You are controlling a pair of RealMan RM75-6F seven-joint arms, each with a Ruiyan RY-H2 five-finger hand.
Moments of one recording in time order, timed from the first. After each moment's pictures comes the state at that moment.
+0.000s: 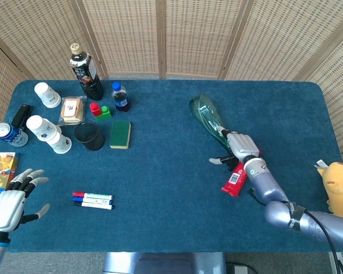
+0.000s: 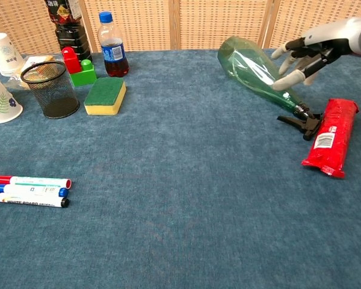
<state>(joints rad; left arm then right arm) -0.08 -1.15 0.02 -1.68 1.56 1.45 -0.04 0.93 -1.23 0.21 -1.63 -0.49 0.75 -0.35</state>
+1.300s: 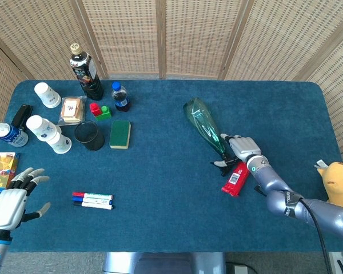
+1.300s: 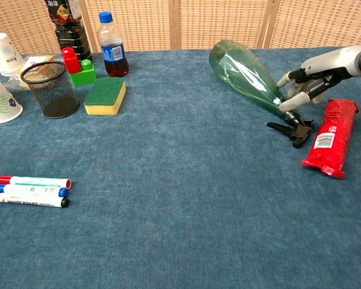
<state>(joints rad) -0.09 -1.16 0.01 -1.70 1.54 1.44 -0.01 1.04 -1.27 0.02 -1.43 -0.53 0.57 -0.33</state>
